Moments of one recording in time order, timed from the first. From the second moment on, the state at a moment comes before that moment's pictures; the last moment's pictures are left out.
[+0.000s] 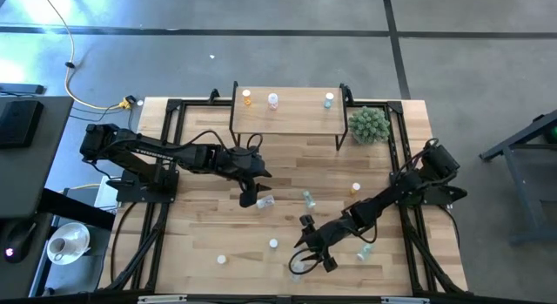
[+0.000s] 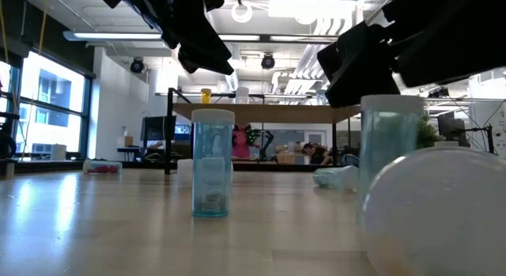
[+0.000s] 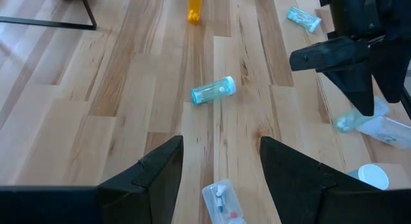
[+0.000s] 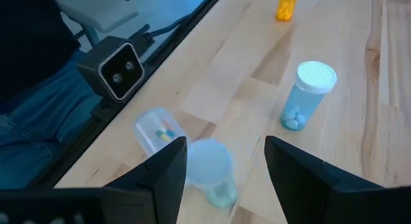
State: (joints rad) left arm 0.06 1.40 0.91 -0.18 0.01 -0.11; right arm 0.54 1.79 0.83 0.41 0.01 0.06
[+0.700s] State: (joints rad) left arm 0.06 1.40 0.91 -0.18 0.01 -0.11; right arm 0.54 1.79 0.83 0.38 0.03 0.07
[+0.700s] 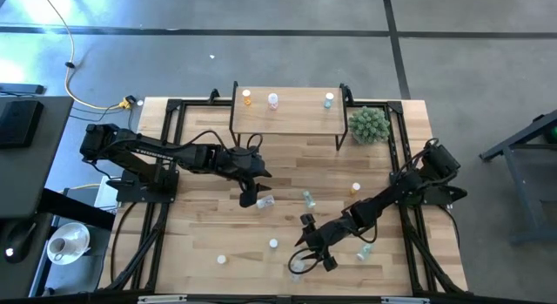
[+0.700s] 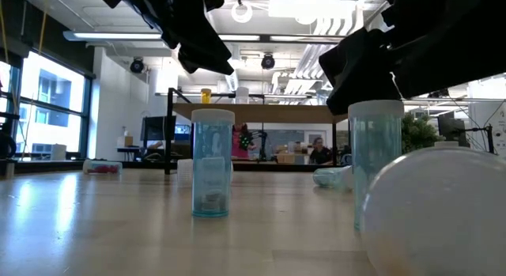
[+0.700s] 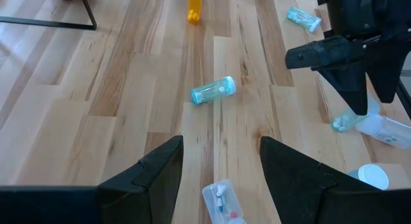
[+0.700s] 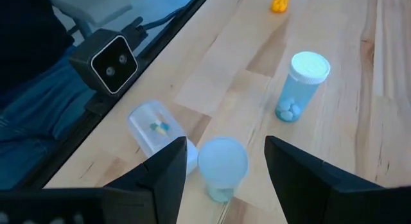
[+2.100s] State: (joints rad) left arm 0.07 1.13 0.91 -0.39 -0.13 -0.09; right arm 0.40 1.45 0.83 0.28 0.19 -0.27
